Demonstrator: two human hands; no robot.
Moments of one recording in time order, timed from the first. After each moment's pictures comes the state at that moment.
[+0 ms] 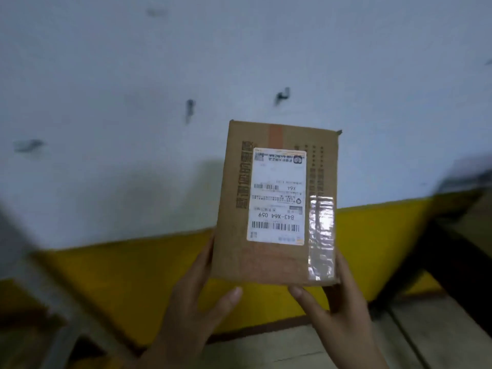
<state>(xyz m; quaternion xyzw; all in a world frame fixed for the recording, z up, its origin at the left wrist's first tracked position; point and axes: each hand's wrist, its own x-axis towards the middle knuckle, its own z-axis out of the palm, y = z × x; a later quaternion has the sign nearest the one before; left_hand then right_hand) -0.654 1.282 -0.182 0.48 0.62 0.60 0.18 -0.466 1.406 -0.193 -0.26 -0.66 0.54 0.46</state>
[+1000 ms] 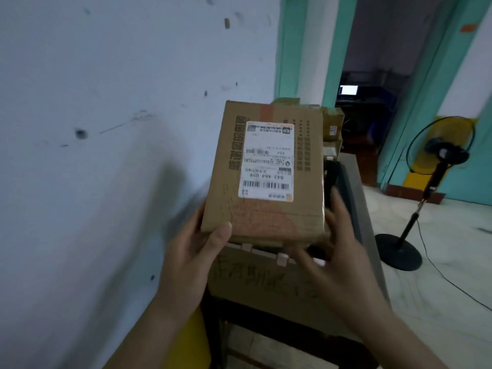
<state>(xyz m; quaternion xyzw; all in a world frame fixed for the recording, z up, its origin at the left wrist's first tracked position) -0.316 1.859 -0.103 0.64 0.26 0.49 0.52 -0.121 1.760 -0.105 -0.67 -0.53 0.13 0.51</state>
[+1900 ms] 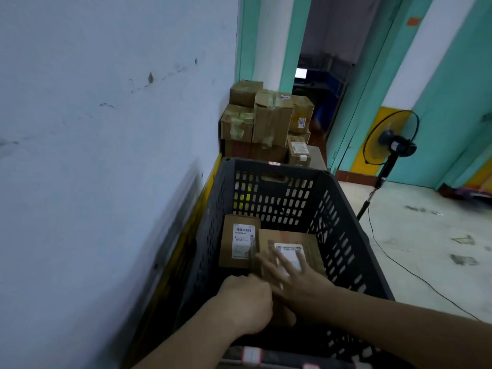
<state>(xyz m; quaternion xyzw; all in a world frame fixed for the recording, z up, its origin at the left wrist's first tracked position) -0.158 2.036 -0.175 0.94 0.22 -0.22 0.15 -0.006 1.958 -0.215 -0.63 -0.71 0.06 -0.31</state>
